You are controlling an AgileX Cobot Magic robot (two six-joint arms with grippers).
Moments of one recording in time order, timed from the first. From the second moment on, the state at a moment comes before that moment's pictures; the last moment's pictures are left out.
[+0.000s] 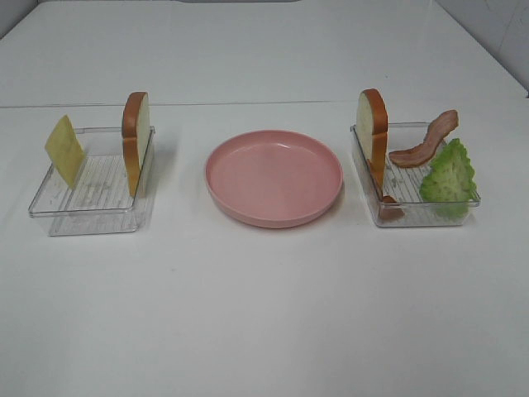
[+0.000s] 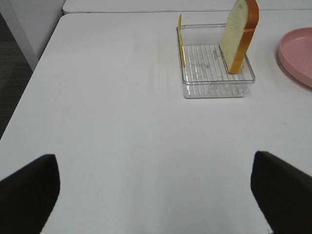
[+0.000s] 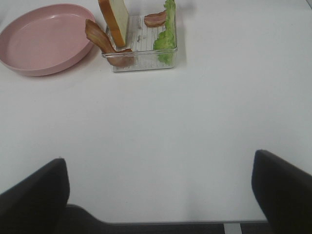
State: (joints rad) left arm 0.08 -0.01 -0.52 -0.03 1.08 0.00; right arm 0.03 0.00 -0.45 0.02 1.11 0.03
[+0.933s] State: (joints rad) left arm 0.08 -0.01 -0.52 -0.03 1.08 0.00; right arm 0.03 0.28 -0.56 0.00 0.99 0.03
